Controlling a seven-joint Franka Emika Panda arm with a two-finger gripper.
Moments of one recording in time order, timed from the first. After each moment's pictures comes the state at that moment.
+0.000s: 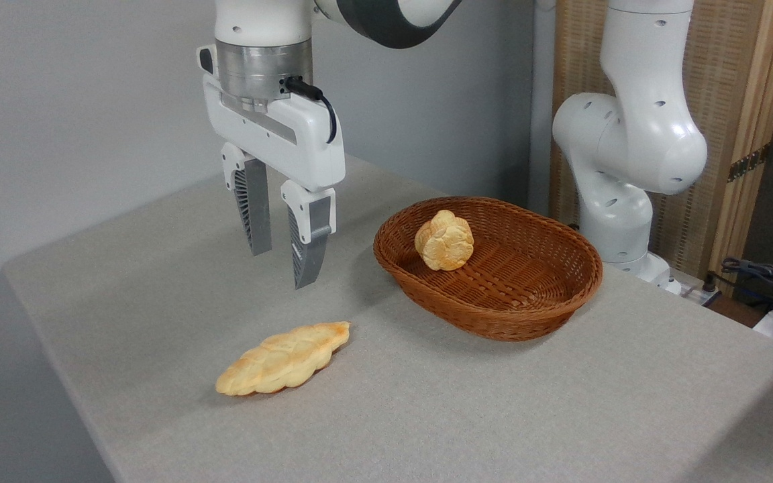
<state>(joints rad) -0.17 -0.10 0.08 -1.87 -0.05 1.91 0.67</state>
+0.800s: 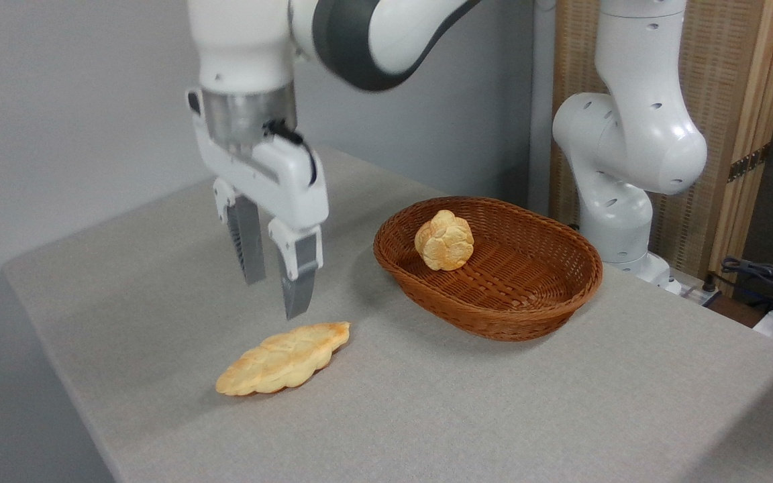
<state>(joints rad) -0.18 -0.01 0.06 -1.87 -0.05 1.96 0.67</state>
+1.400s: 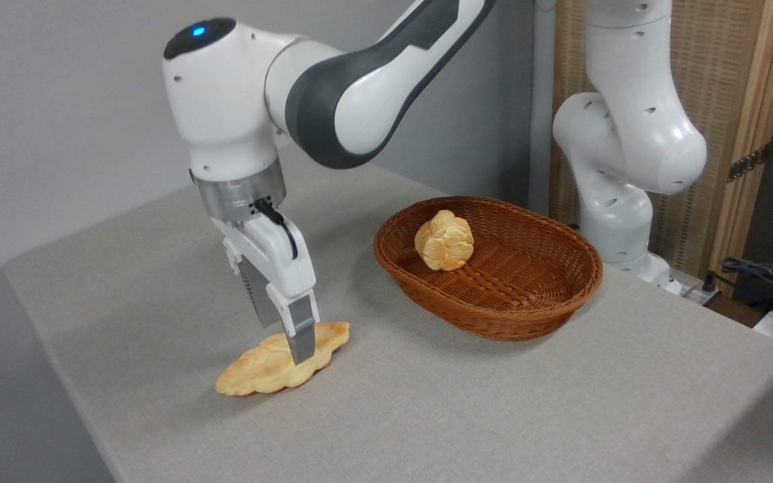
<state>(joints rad) -0.18 0.12 0.05 -1.87 -0.05 1.98 0.74</state>
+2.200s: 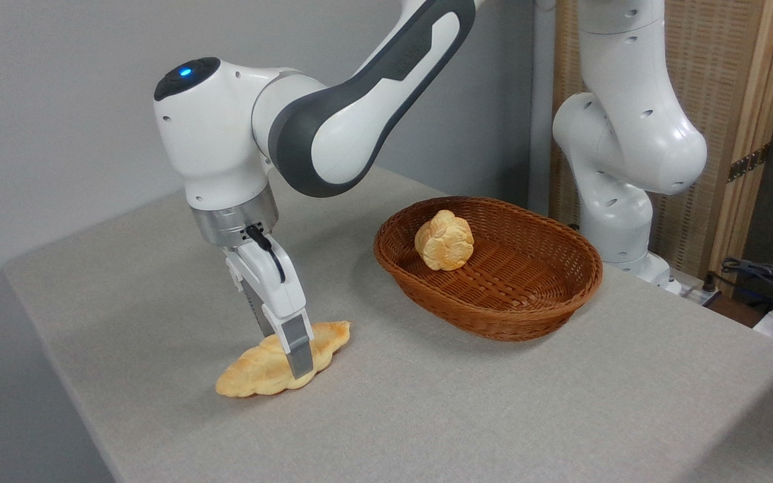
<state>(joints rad) -0.18 0.18 0.01 -1.87 -0.02 2.00 0.75</state>
